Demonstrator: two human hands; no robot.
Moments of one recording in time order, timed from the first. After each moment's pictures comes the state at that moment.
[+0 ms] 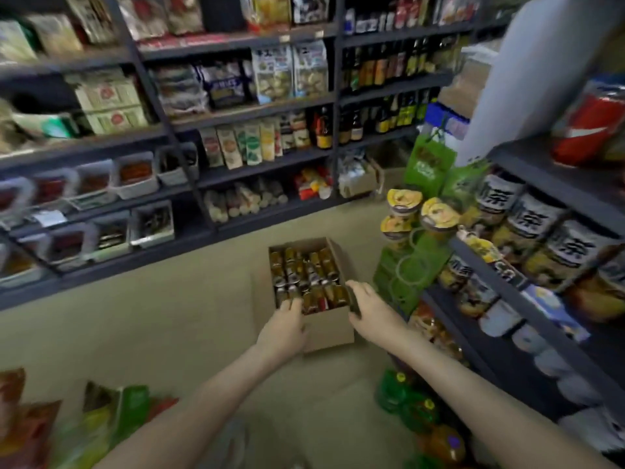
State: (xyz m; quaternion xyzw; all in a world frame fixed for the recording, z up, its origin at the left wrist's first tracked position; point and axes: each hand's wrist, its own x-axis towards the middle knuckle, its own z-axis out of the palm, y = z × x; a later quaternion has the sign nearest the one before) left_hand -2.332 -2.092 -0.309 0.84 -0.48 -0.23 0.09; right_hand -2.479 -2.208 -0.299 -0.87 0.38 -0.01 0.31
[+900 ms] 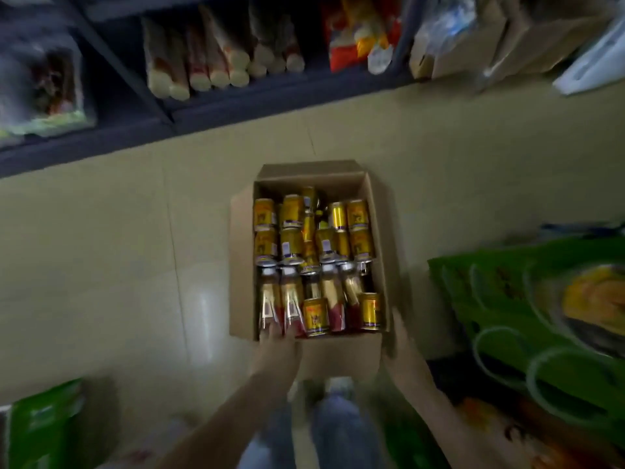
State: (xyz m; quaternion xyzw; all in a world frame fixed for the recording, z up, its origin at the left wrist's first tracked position) left_hand -2.081 -2.397 -0.714 0.84 -0.34 -0.42 -0.06; right_hand -2.260 -2.538 -0.728 -0.69 0.54 0.20 0.43
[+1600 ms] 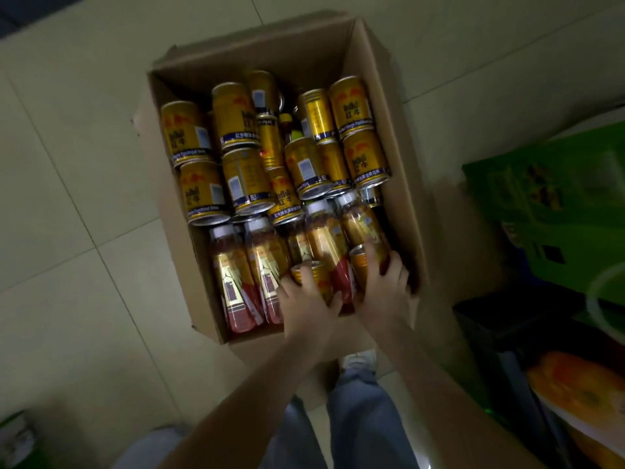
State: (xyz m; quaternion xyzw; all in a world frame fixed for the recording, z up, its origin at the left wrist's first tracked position) left_hand -2.116 -2.442 -0.942 0.87 -0.23 -0.43 0.07; right_hand -2.212 -2.514 -0.946 -0.76 0.56 0.21 0.27
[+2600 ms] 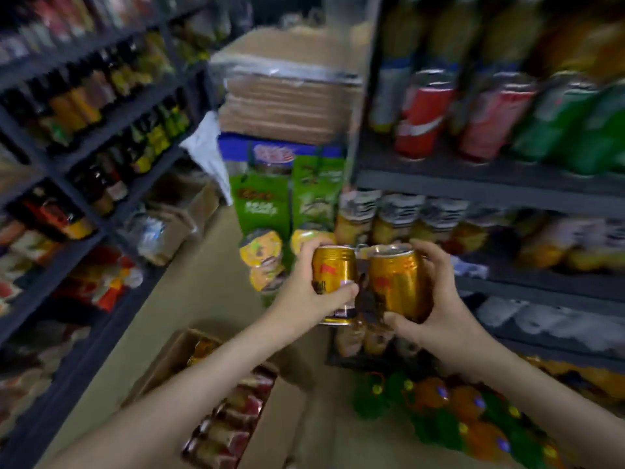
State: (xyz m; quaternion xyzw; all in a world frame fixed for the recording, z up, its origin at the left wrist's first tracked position) left_hand -2.305 -2.419 -0.215 0.37 -0.71 -0.53 0.28; right_hand -2.488 -2.309 -0.202 -0.56 0.61 -0.45 0.34
